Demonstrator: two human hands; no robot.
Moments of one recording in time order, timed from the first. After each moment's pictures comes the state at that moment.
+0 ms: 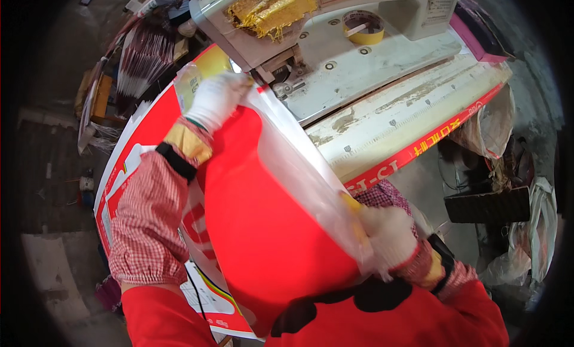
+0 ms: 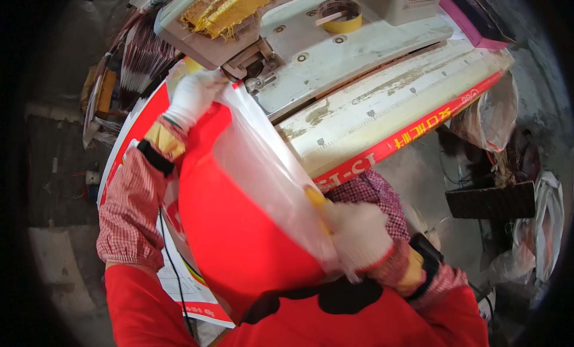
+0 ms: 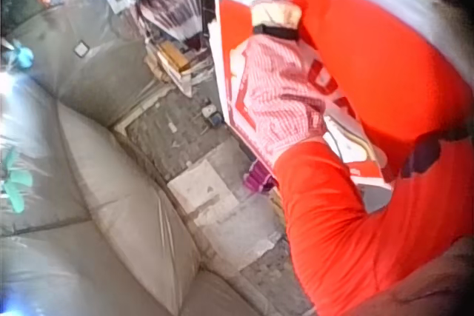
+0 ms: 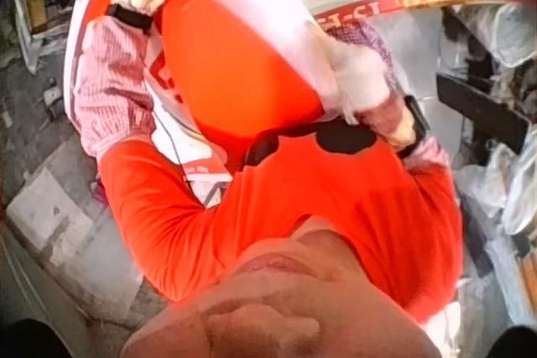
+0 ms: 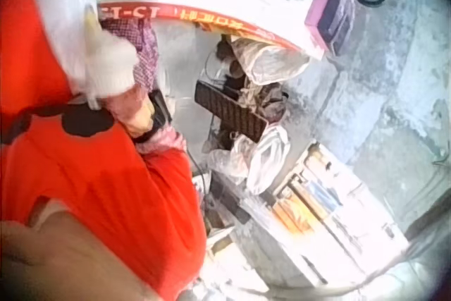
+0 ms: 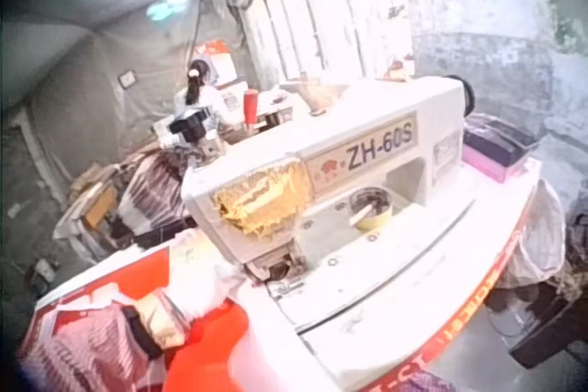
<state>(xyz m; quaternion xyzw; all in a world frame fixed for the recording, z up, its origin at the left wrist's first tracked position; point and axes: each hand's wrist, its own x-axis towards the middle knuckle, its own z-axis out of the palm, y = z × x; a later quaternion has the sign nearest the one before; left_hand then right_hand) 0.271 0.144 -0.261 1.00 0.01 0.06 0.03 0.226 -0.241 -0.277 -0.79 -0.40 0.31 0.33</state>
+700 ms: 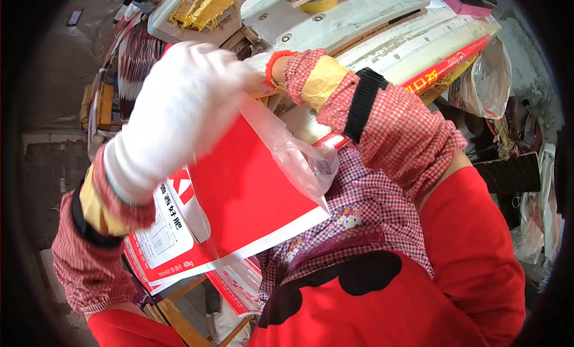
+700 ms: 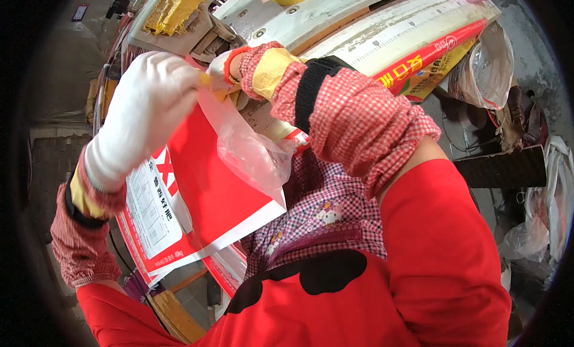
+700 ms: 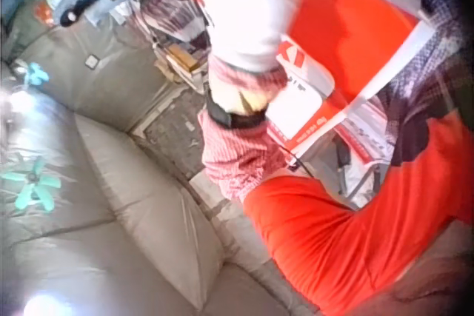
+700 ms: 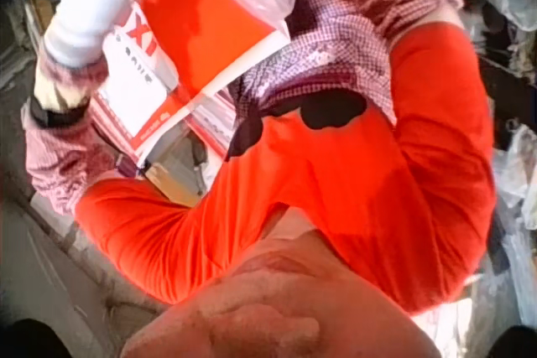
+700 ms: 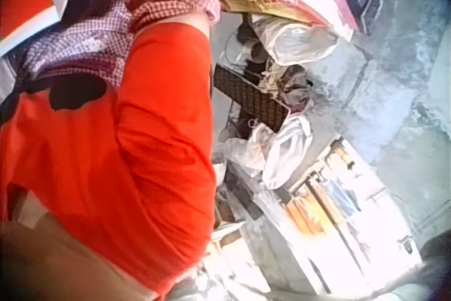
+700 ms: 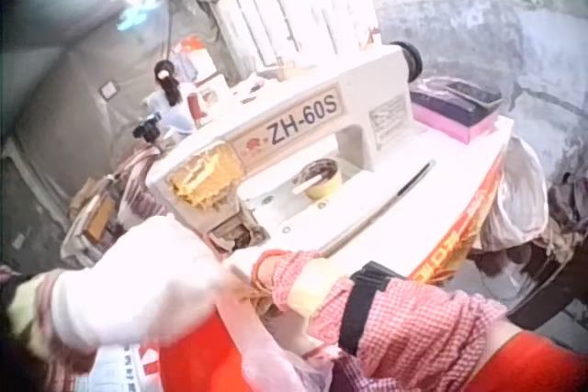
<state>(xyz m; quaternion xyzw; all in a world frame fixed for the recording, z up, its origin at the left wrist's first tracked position) 0.231 -0.023 -0.125 0.93 -0.29 0.07 -0.20 0.368 -0.067 -0.269 -0.73 -0.59 0.27 0.22</state>
